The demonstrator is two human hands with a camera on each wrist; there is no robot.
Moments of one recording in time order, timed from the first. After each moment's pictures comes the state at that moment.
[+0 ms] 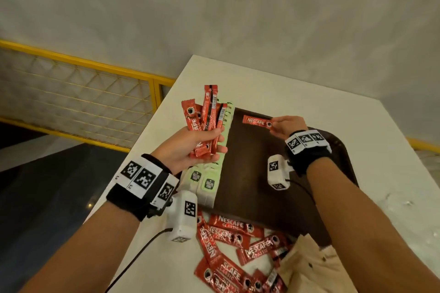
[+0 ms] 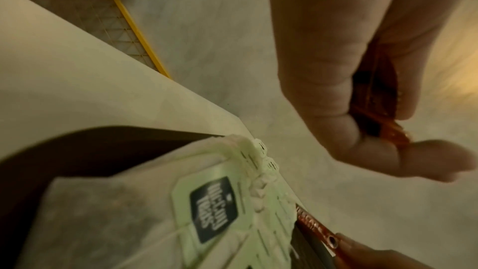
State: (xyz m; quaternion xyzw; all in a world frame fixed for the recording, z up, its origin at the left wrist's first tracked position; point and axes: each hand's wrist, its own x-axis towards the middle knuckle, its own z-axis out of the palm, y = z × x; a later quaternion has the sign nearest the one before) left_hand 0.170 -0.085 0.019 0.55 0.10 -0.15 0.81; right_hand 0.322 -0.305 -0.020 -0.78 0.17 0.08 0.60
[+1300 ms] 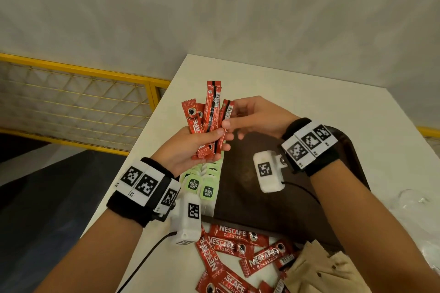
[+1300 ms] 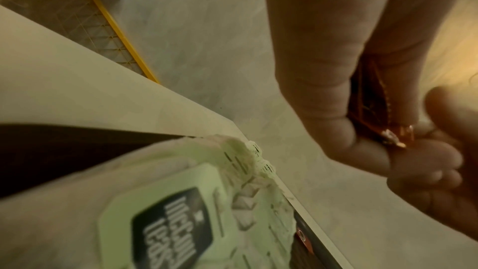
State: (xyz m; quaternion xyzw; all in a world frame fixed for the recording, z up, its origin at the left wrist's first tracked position) left_hand 0.191 -0.092 0.016 0.58 0.07 -0.15 0.80; right_hand 0.278 -0.253 0.051 -0.74 -0.25 0.33 0.53
